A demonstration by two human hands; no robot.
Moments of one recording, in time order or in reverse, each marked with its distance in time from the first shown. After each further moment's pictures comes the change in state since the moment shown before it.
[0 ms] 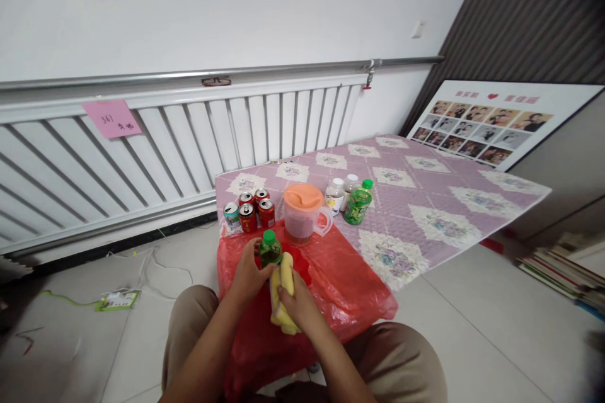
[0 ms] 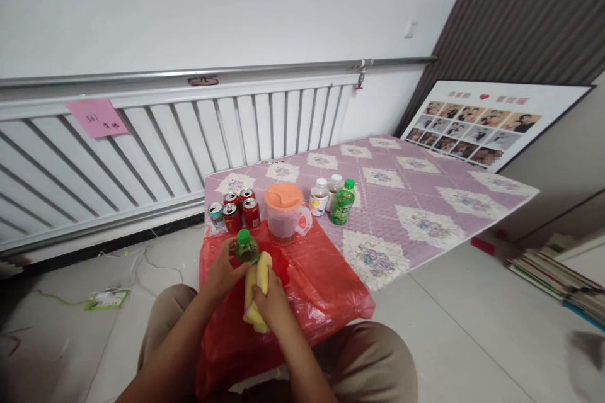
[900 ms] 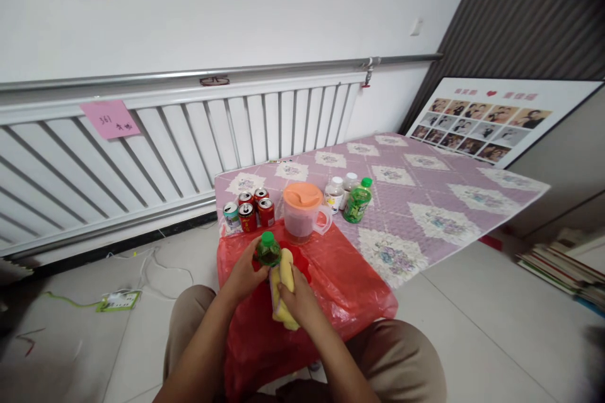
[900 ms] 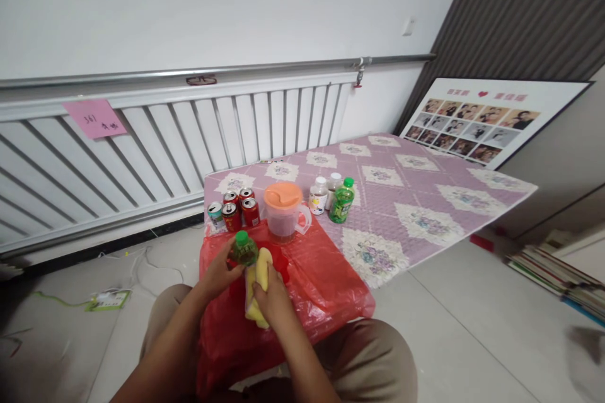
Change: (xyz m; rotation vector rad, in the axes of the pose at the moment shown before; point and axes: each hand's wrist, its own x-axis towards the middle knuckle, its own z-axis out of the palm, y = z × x) left_hand 0.000 0.010 -0.016 0.042 -0.201 0.026; right_hand 0.002 0.001 0.000 -0.051 0.006 0.020
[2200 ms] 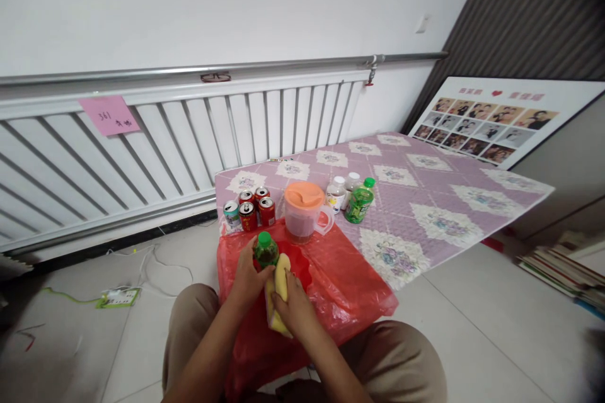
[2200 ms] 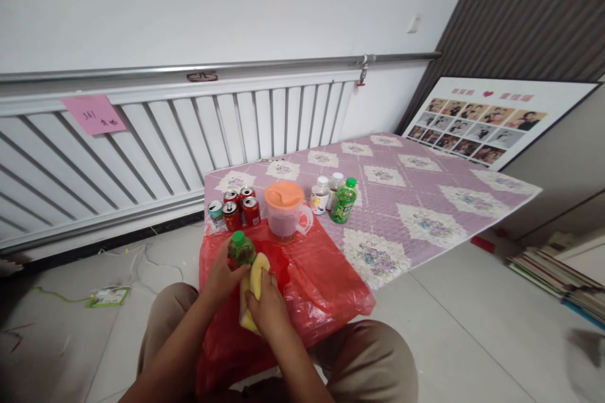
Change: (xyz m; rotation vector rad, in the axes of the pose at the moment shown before) left_hand -0.007 -0.020 0.021 -0.007 0.244 -0.030; right_hand -0.008 -0.002 0.010 -0.081 -0.100 0.012
